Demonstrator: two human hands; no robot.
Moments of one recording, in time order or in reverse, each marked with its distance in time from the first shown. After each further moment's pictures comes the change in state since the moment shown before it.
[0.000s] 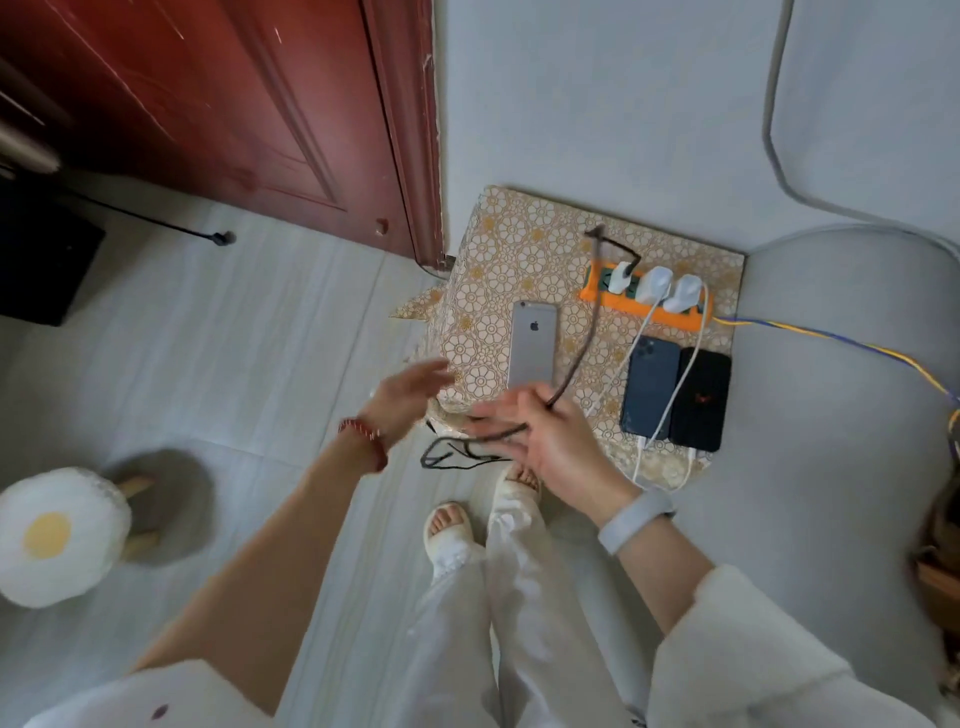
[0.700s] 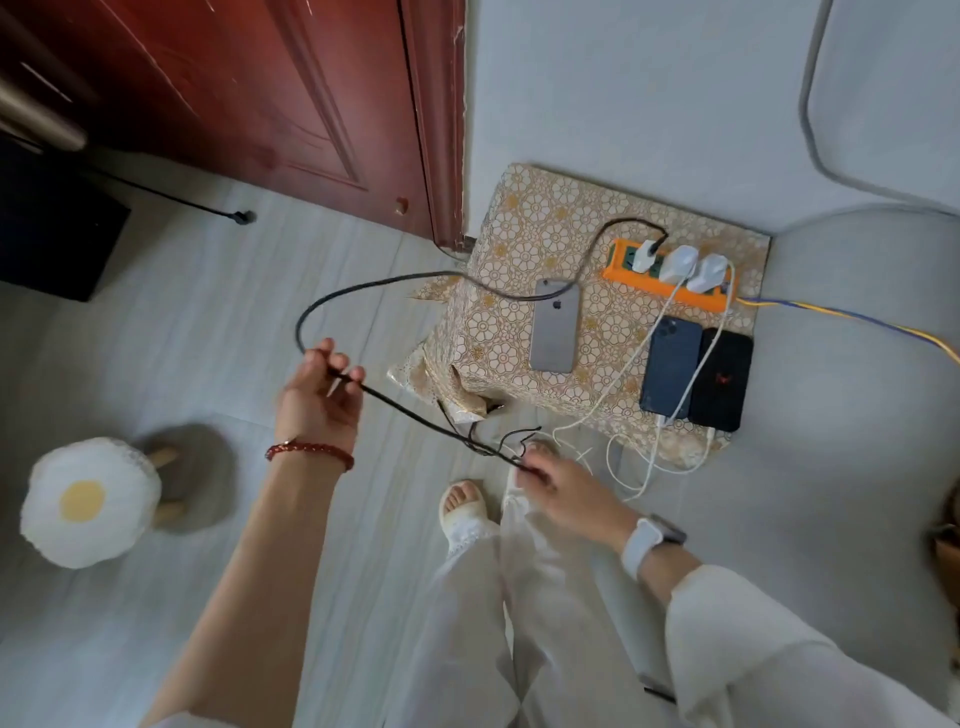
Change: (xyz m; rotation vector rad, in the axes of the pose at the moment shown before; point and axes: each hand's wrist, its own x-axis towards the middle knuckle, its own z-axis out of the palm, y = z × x) left_hand -0.047 -0.026 -0.057 -1.085 0.466 0.020; right_hand -0.027 0.063 -0.023 -1.103 -0.160 0.026
